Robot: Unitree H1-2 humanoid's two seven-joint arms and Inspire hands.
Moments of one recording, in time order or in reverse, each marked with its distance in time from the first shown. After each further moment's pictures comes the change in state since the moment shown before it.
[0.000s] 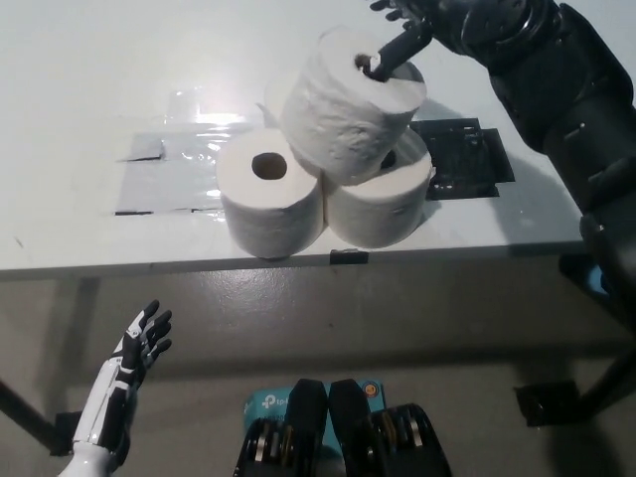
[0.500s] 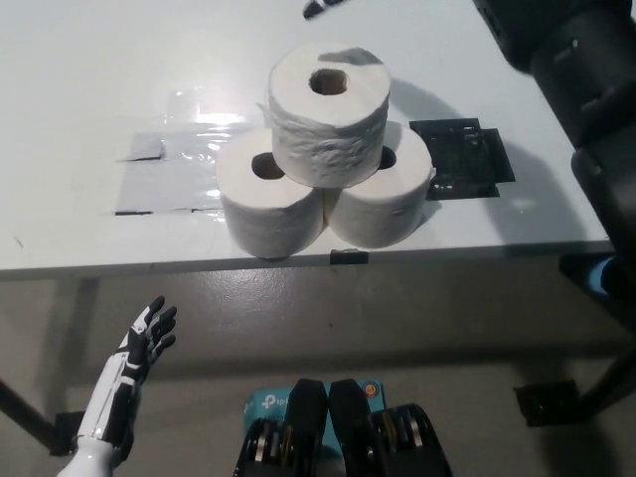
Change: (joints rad) left_arm -0.012 0.000 -0.008 -0.001 0.014 0.008 0.000; right_arm -0.181 0.025 0.000 0.016 -0.011 0.009 0.089
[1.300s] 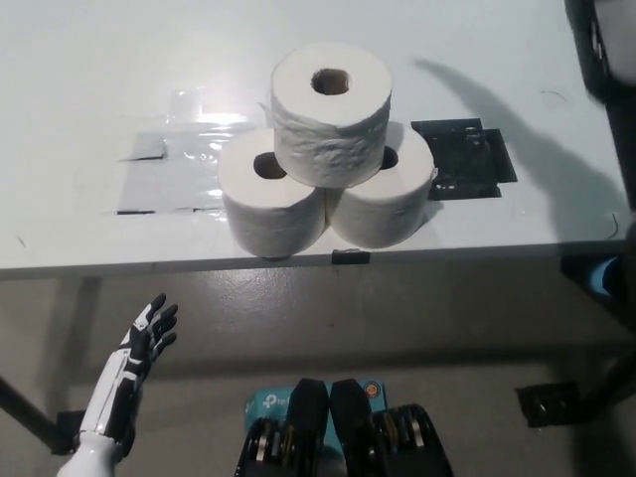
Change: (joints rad) left_arm -0.018 0.000 0.001 0.026 0.001 0.008 0.001; right_arm 0.336 -0.098 -0.328 -0.633 0.051 0.036 -0.005
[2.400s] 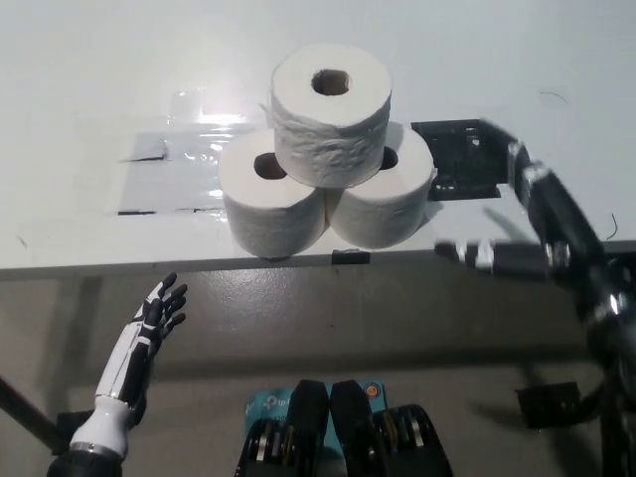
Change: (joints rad) left_arm -0.118 -0.003 0.001 0.155 0.000 0.001 0.000; right_arm 0.976 0.171 -0.145 -0.904 0.030 0.040 -0.075
